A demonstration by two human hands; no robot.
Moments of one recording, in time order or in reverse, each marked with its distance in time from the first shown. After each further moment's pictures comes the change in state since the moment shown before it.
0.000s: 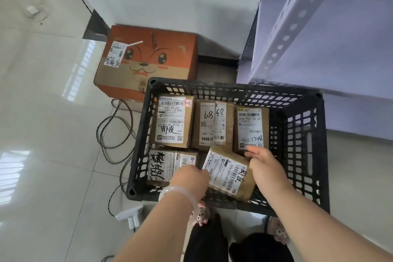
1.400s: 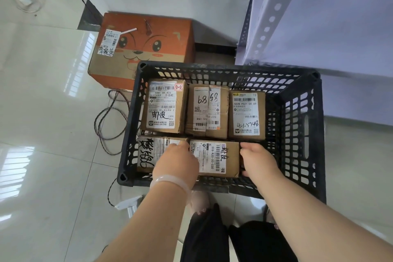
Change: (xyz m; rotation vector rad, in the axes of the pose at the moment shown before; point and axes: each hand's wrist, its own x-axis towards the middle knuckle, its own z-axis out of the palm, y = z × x) left_hand -0.002 0.000 0.006 0.274 0.342 0.177; right_hand 0.012 0.029 0.012 0.043 0.056 0.173
